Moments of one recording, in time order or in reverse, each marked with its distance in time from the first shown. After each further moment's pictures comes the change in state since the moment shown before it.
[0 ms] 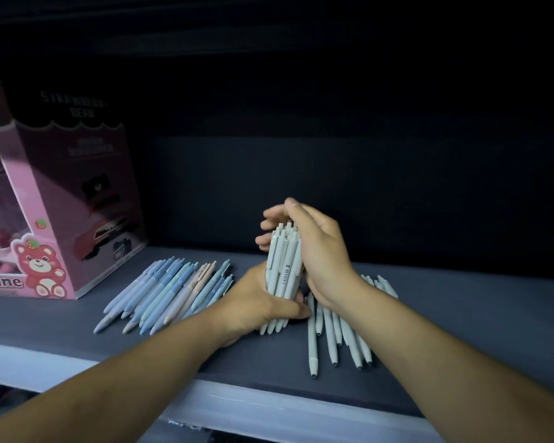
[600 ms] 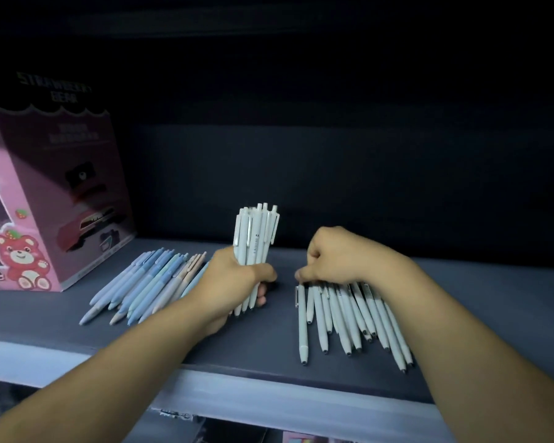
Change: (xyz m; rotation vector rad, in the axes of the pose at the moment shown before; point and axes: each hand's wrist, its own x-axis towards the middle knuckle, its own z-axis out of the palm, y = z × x) left_hand -0.002 0.006 -0.003 -0.119 0.341 -0.153; right_hand 0.014 -0.017 -0.061 -1.446 -0.404 0.256
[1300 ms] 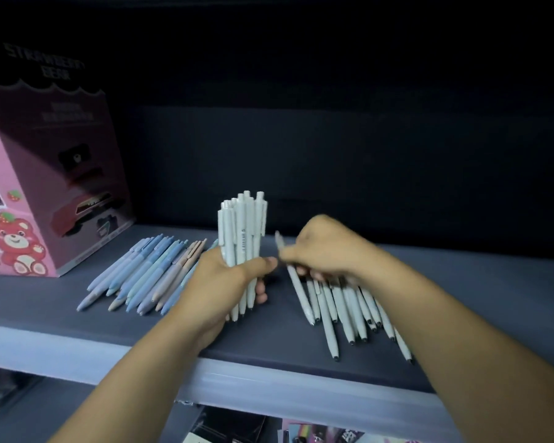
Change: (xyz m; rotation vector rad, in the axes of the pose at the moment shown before) left_hand -0.025 -0.009 -0.004 -0.140 0.074 0.053; right_hand -0.009 -0.029 0.015 0.391 0.041 0.089
